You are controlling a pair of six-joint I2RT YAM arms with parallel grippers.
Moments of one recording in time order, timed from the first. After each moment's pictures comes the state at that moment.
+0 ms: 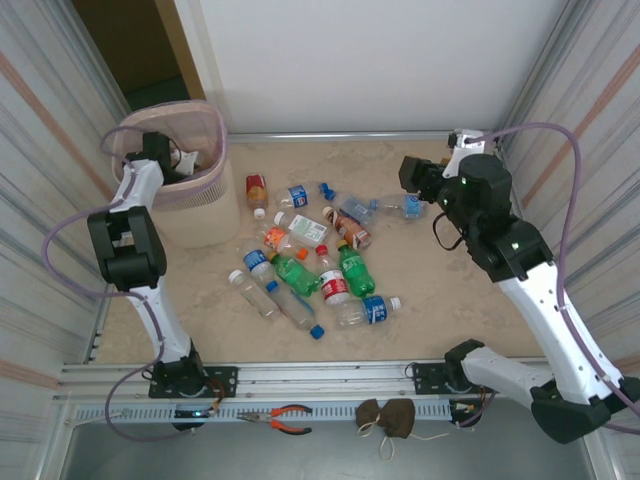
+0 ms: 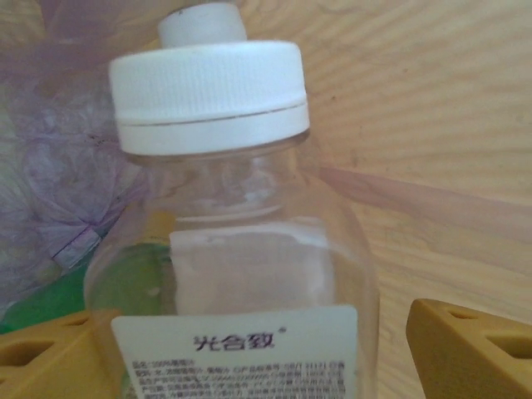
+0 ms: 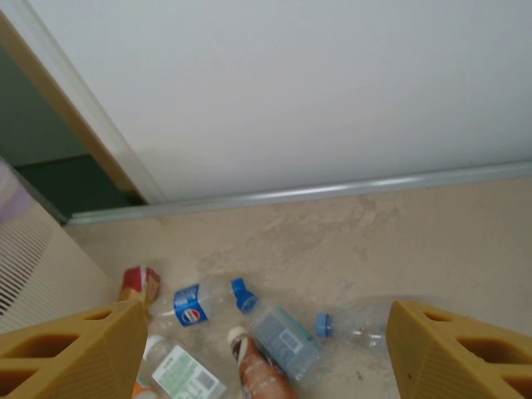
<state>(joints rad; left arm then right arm) 0.17 2.01 1.69 -0.90 0.48 0.10 0.47 1.04 1.34 -0.61 0.24 0.39</state>
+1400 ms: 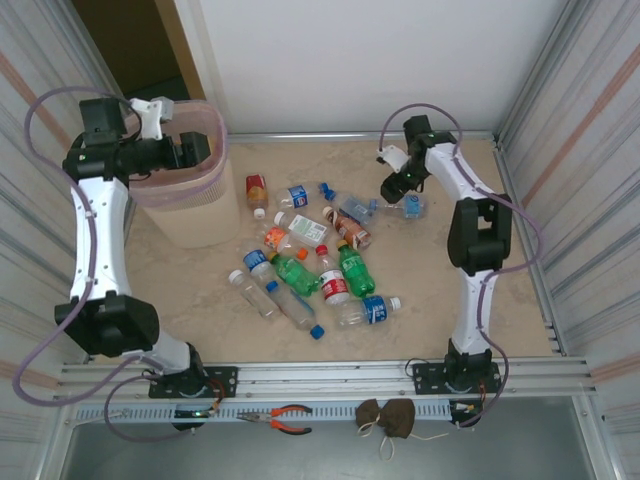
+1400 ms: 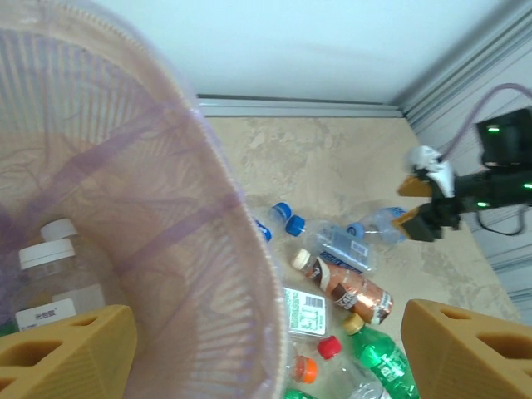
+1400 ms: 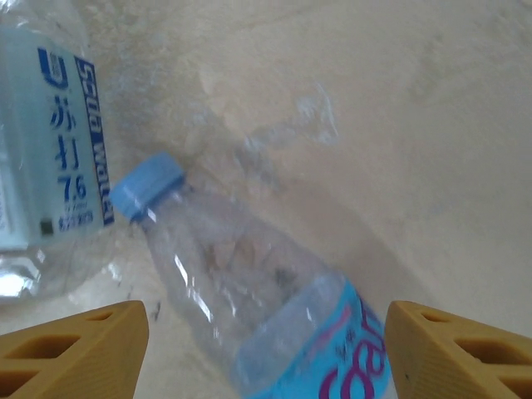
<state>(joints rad) 0.17 1.50 1.76 -0.95 0.72 -0.01 0.19 2.19 1.96 -1.00 -0.12 -0.60</state>
